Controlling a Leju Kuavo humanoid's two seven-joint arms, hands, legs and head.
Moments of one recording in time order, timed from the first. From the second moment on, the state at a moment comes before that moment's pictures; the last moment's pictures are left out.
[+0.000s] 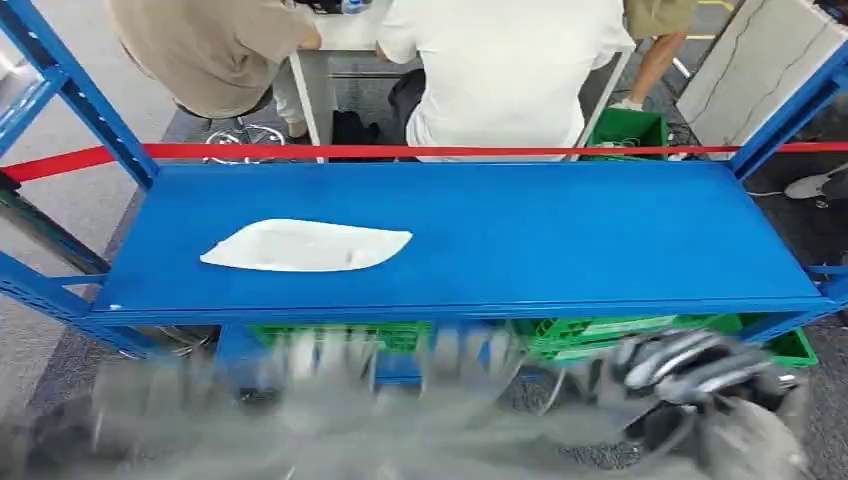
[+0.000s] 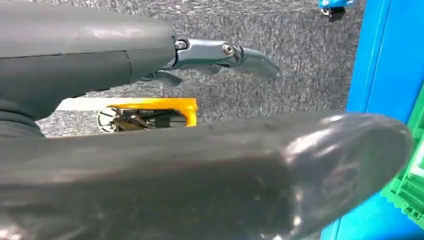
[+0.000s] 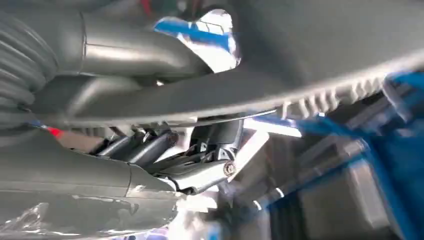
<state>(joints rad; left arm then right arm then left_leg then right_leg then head) 0.00 0.03 -0.37 -0.17 0.60 -0.11 -0.62 0.18 -0.10 0.31 -2.03 -0.17 0.28 -0.45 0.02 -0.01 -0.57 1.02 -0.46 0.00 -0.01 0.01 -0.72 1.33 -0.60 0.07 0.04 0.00</state>
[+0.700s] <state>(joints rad) 0.00 0.04 -0.38 -0.16 0.58 -0.09 -0.48 0.11 -0.14 0.53 -1.95 -0.26 0.47 -0.36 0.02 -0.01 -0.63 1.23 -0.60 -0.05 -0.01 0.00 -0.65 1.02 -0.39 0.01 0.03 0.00</state>
